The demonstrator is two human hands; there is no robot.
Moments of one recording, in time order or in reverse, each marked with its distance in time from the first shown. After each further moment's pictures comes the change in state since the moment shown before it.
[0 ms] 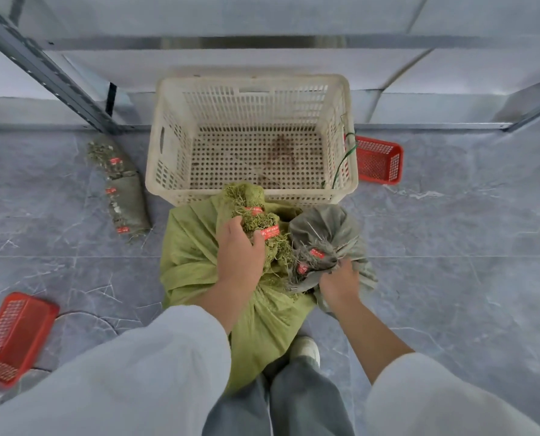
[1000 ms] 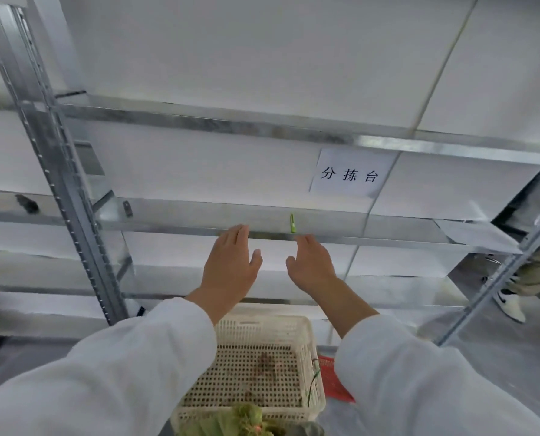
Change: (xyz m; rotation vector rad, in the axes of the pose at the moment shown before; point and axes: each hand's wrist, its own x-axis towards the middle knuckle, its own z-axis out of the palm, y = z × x) left_hand -0.069 0.280 -0.427 0.197 0.490 0.751; right_hand -0.340 -0.396 -0.256 -0.462 0.528 -0.989
